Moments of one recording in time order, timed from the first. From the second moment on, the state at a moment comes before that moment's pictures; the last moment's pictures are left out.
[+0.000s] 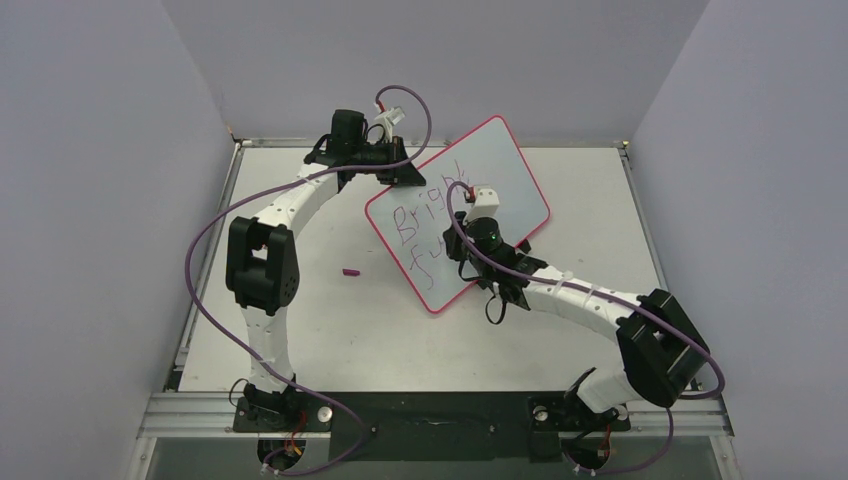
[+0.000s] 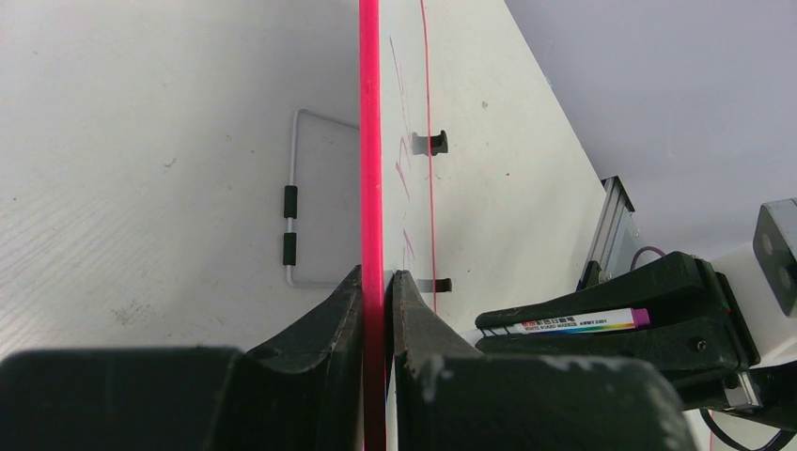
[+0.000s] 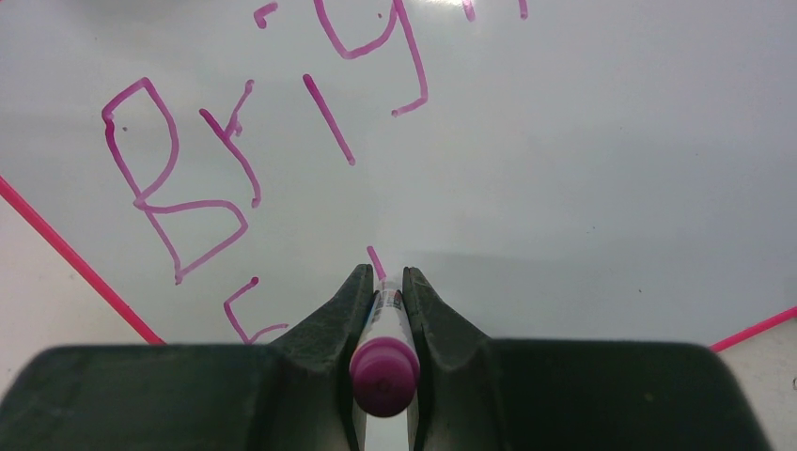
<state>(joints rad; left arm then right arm) -0.32 2.05 1.77 -0.30 0.83 -0.34 0.74 1.45 0.84 0.20 0.30 0.43</state>
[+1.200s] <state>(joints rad) -0.32 2.05 1.77 -0.30 0.84 -0.34 0.70 1.36 0.81 0.21 0.32 0.41</state>
